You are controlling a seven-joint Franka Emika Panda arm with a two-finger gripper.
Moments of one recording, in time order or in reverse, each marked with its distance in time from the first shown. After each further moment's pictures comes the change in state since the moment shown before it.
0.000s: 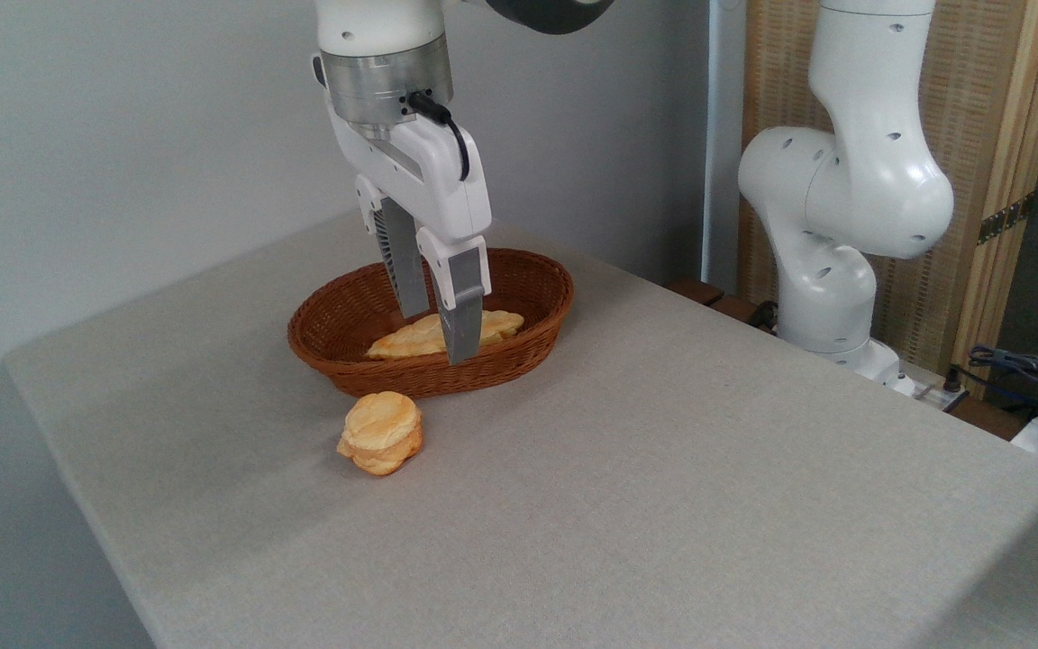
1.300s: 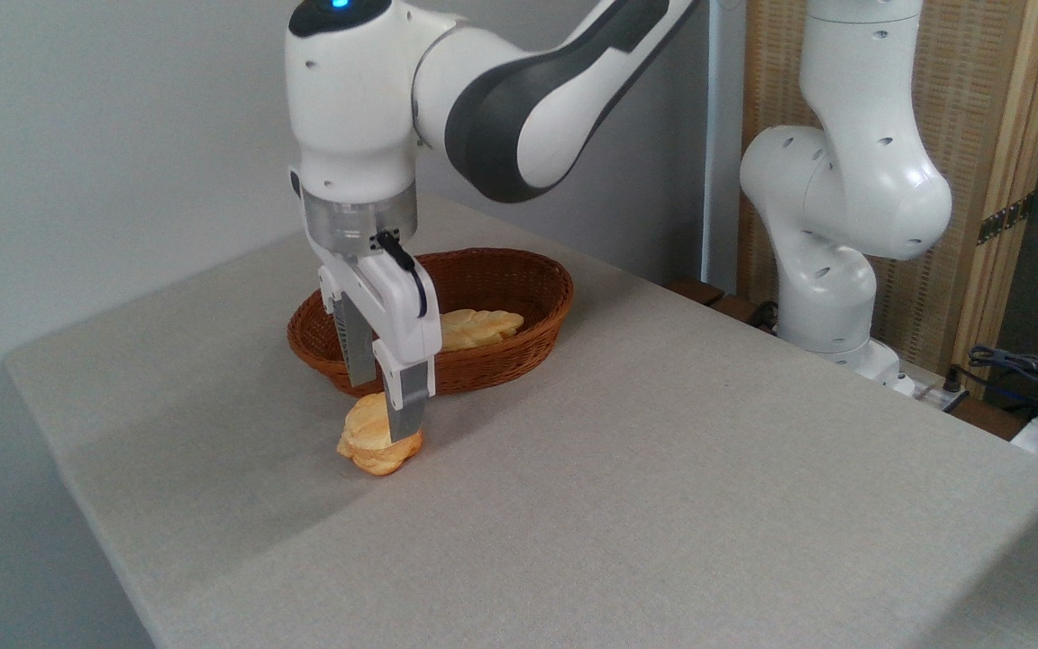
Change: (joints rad) arm -0.045 0.120 -0.009 -0.145 -0.156 0.328 0.016
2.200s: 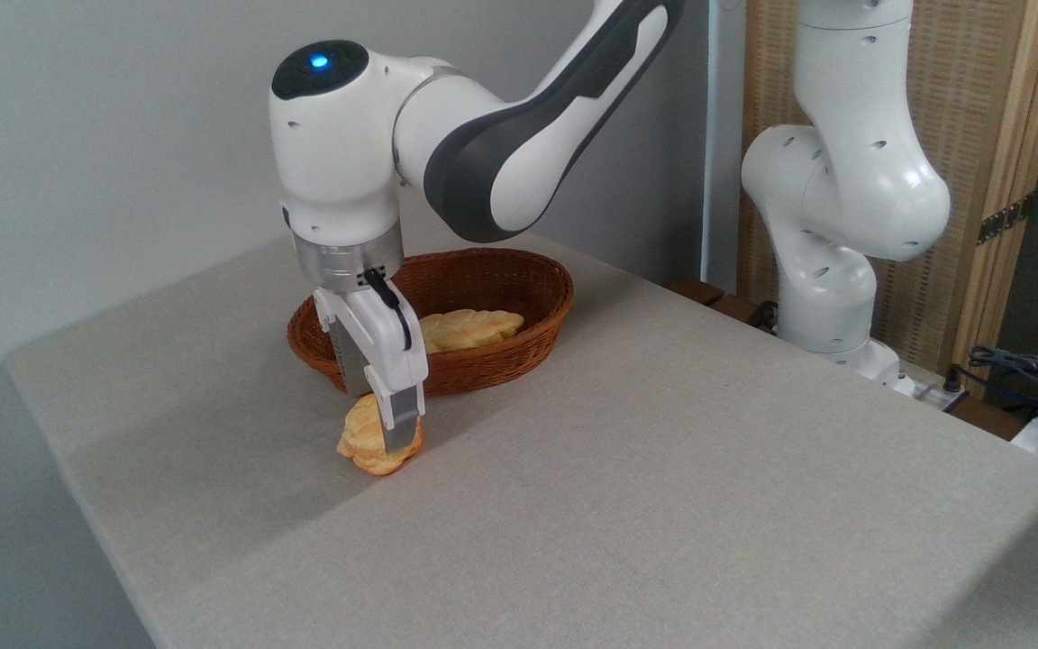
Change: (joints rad) arm -0.037 0.067 -0.003 -0.002 -0.036 0.030 -0.001
